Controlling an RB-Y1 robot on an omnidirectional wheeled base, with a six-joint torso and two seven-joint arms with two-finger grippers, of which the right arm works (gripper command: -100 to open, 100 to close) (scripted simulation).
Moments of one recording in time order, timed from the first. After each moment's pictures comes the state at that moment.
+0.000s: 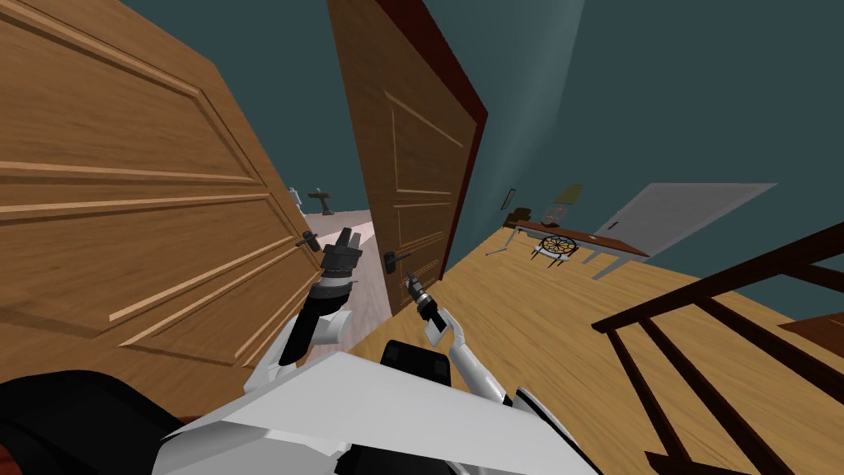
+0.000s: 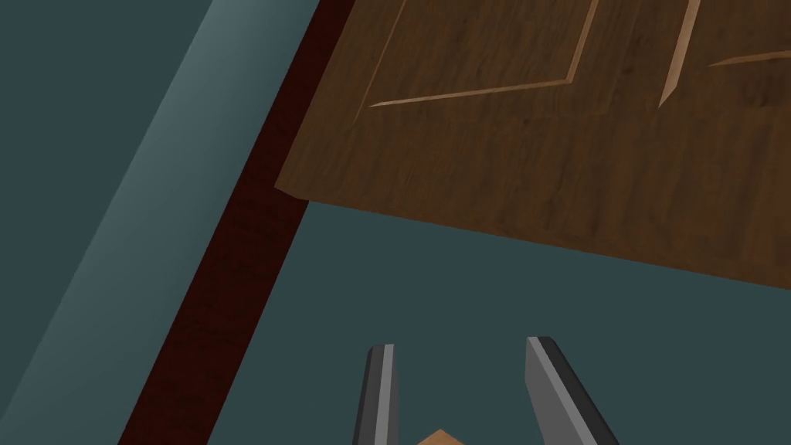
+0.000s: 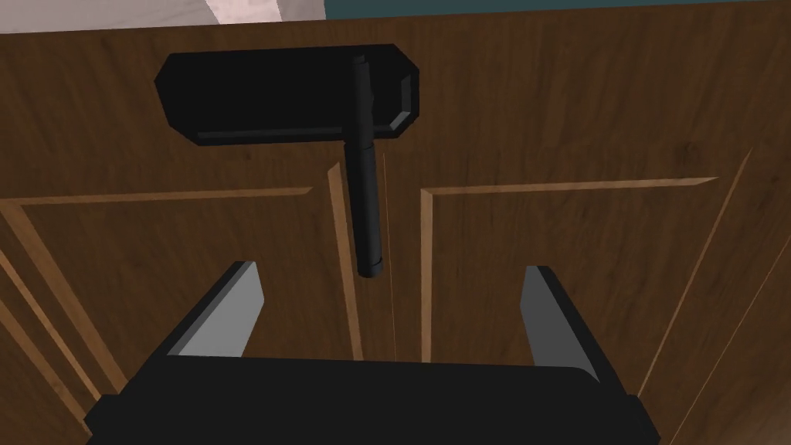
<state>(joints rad) -0.25 -0.11 0.76 -1.18 -0.01 -0.36 -0.26</state>
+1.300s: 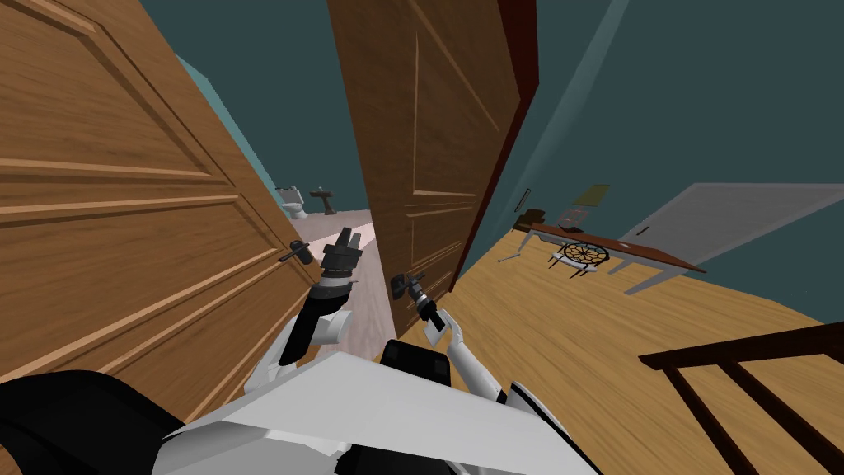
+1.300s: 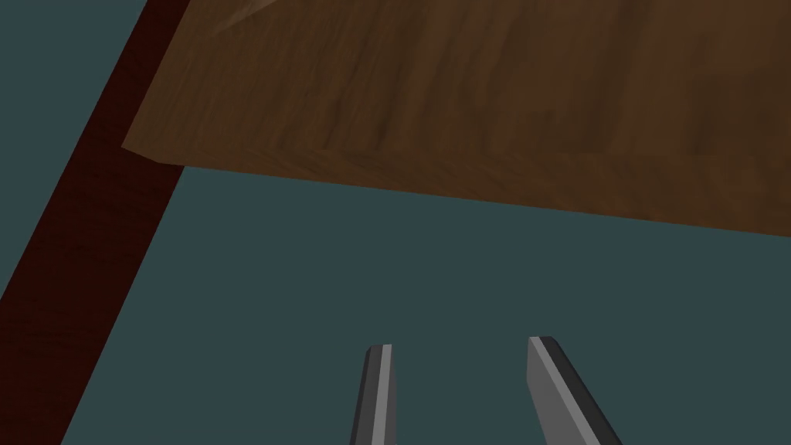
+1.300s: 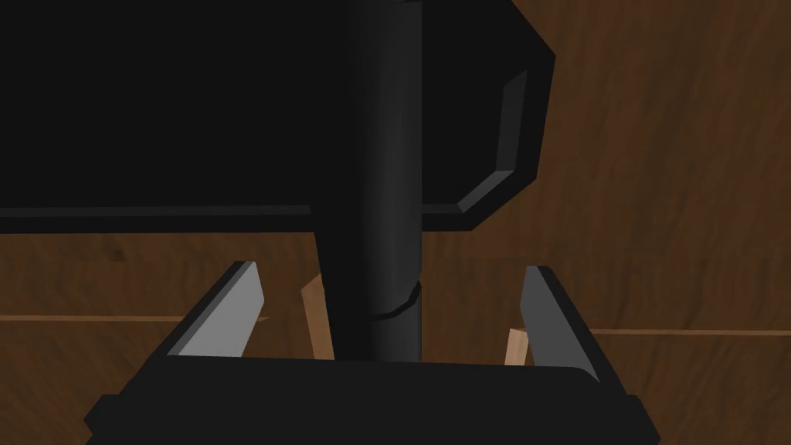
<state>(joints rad) -0.28 -0.09 0.76 -1.09 -0.01 -0.38 -0.25</state>
